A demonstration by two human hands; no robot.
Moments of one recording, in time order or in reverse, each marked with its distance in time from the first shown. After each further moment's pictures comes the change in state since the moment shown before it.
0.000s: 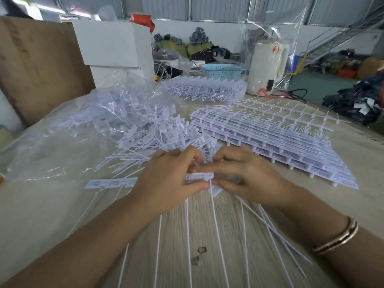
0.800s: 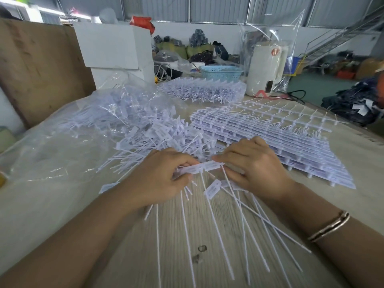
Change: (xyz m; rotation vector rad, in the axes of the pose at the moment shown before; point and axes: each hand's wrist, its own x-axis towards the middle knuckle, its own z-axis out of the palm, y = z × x) left_hand 0.004 -0.022 -0.009 -0.149 -0.164 -0.037; right_hand -0.003 0.010 0.000 -0.357 0.190 0.011
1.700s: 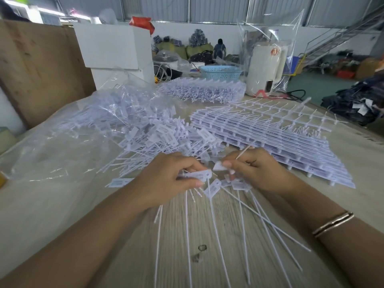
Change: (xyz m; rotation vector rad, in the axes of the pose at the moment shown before) left_hand 0.000 -0.001 0.007 -0.091 -0.049 0.037; right_hand 0.002 0.004 -0.007 0.928 -0.150 0.475
